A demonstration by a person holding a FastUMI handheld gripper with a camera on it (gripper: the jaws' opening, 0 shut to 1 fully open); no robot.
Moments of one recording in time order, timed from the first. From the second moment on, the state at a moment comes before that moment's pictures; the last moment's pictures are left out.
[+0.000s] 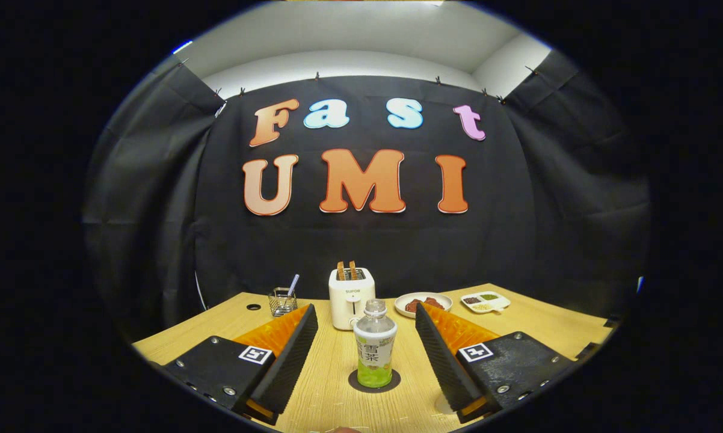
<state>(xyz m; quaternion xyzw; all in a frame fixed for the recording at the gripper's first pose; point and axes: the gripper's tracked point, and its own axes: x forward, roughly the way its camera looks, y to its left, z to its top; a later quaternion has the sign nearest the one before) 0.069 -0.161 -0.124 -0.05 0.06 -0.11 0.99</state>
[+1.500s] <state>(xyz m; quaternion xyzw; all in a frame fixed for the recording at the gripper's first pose) -0.033 -0.005 0.023 -0.04 -0.04 -0.02 1.00</state>
